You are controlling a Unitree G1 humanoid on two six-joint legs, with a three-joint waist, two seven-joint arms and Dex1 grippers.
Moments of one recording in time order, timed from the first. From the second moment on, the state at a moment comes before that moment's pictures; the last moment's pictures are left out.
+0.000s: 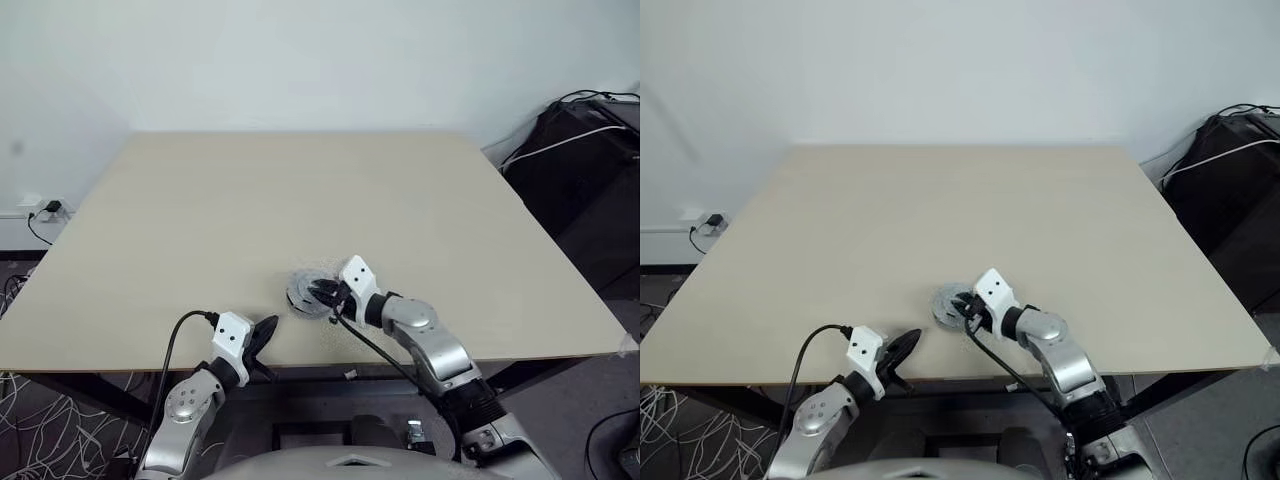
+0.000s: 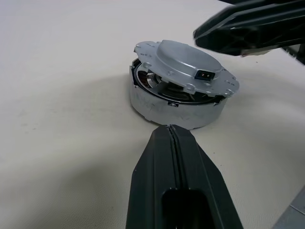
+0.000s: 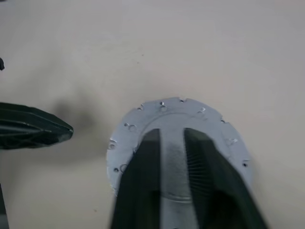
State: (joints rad) left arm 0.29 0.22 -0.17 0.00 -0.16 -0.09 -0.50; right arm -0.18 -0.26 0.30 0.05 0.10 0.27 0.67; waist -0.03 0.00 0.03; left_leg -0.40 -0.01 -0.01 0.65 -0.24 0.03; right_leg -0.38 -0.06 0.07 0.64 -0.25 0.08
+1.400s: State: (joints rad) left arm 0.30 0.22 -0.17 -0.02 -0.16 -0.08 -0.48; right arm -0.34 -0.22 0.31 0.39 0.05 0.14 0.79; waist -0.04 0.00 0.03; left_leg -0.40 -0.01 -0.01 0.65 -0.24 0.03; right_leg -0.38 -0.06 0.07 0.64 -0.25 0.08
